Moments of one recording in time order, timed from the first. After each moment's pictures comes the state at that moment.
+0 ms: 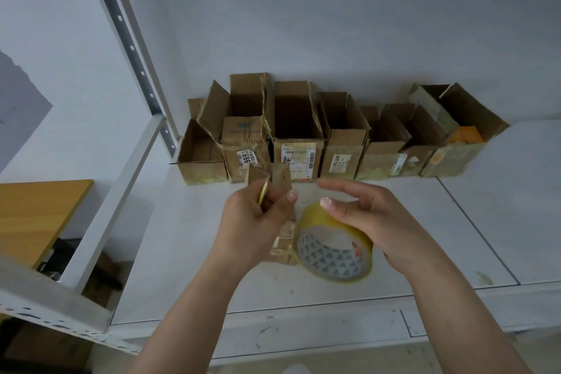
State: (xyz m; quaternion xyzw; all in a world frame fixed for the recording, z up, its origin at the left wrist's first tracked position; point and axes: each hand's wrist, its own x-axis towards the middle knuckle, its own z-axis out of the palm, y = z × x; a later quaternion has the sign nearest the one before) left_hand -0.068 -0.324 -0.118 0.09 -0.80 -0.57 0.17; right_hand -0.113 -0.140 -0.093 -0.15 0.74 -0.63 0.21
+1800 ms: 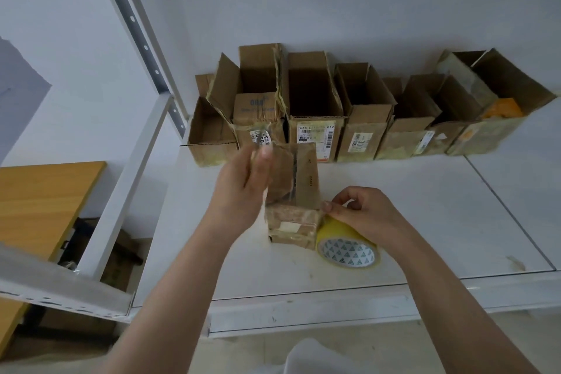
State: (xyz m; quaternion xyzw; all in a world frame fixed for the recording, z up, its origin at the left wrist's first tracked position) left_hand -0.093 -0.371 -0.132 0.01 -0.81 -0.56 0.17; right_hand -0.154 -0.164 -0.179 -0.09 0.86 -0.46 0.18
